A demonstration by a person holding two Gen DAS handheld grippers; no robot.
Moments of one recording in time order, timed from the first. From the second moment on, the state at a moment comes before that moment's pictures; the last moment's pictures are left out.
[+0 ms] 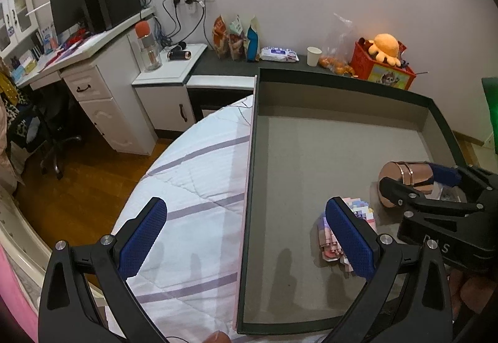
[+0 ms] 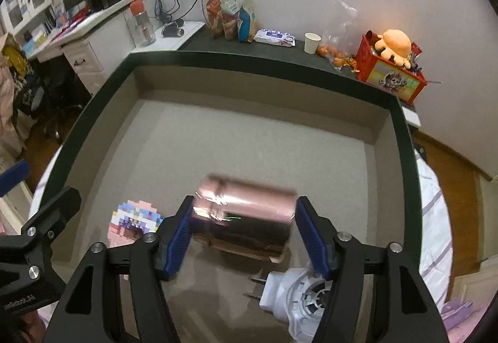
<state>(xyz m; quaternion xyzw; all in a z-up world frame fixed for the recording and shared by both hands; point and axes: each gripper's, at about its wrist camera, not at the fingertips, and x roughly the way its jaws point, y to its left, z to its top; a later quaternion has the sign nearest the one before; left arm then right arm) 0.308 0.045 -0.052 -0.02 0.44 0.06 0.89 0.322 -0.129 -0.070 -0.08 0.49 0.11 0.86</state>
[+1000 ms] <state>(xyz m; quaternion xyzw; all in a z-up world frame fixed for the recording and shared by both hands) 0.157 0.016 -0.028 -0.01 0.43 0.03 0.90 0.159 -0.227 -0.023 0.07 0.42 0.07 0.90</state>
